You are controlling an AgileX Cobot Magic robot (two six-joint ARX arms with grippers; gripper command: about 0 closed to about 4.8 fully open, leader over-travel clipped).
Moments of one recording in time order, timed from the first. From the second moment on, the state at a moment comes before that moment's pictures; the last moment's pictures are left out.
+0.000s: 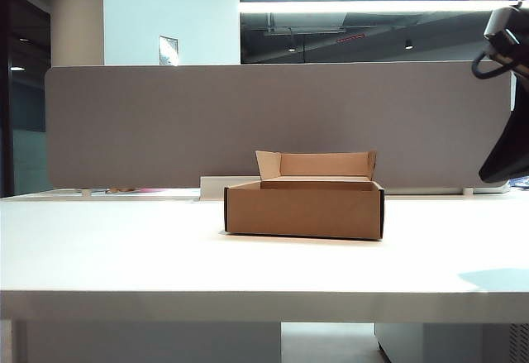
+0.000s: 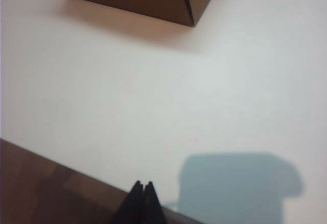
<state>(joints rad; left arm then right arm) 0.02 0.00 0.00 0.18 0.24 -0.11 0.27 0.89 0.43 -0.22 -0.22 0.21</state>
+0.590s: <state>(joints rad) 0.02 0.00 0.00 0.23 0.22 -0.11 0.27 0.89 0.43 -0.22 -0.22 0.21</state>
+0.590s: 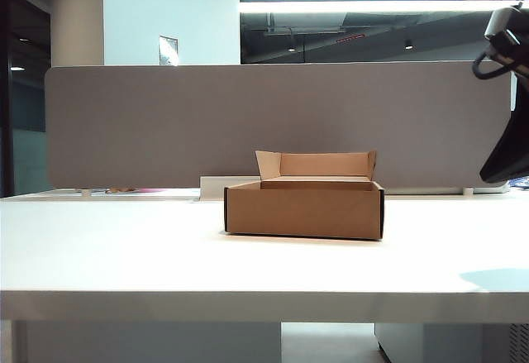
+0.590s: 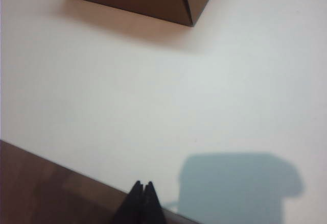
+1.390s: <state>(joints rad) 0.02 0.00 0.00 0.16 0.07 -0.11 0.27 0.89 0.43 -0.22 -0.22 0.21</state>
